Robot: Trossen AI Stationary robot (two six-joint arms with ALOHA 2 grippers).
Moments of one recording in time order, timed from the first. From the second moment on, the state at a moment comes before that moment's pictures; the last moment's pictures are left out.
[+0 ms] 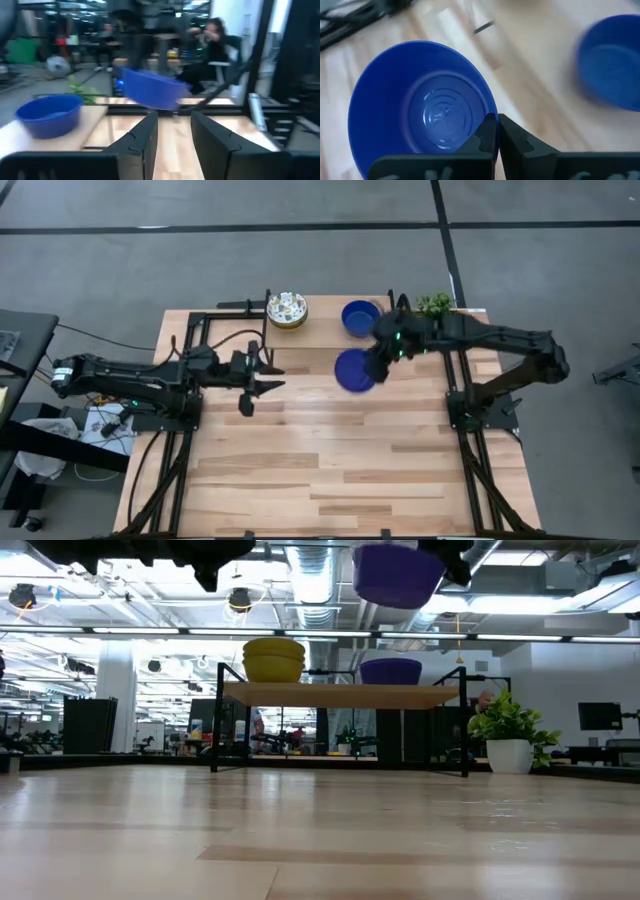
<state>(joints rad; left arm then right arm) 0.01 0.75 0.52 0.42 0.03 0.04 -0.11 1.35 1.44 -0.96 0.11 0.34</state>
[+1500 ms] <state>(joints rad) 0.04 0.68 0.52 0.17 0.10 0.05 -0.83 1.51 1.44 -0.72 -0.17 0.35</state>
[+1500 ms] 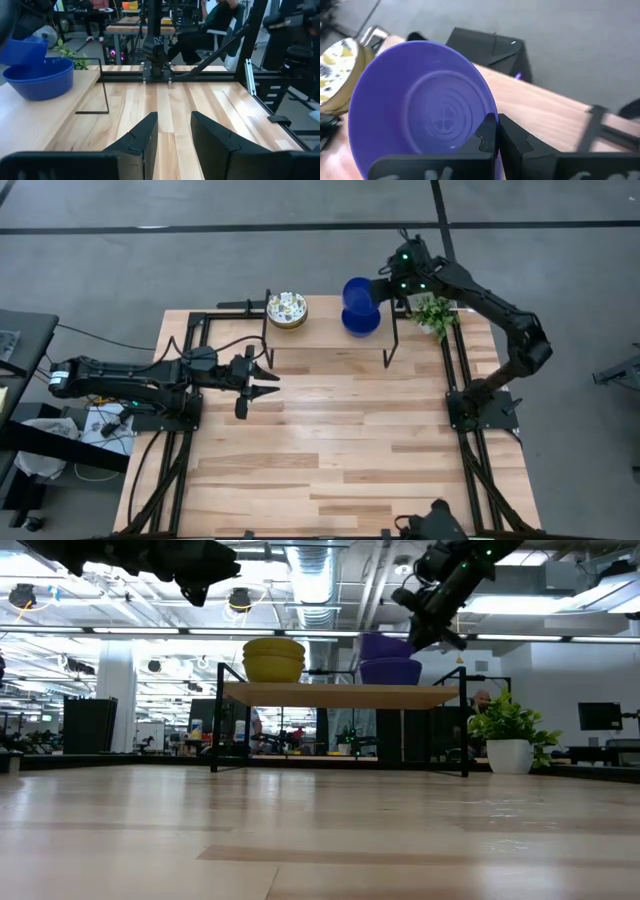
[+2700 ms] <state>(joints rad) 0.04 0.68 0.52 0.13 0.10 0.05 -0.77 1.59 1.56 -0.99 -0.18 0.34</state>
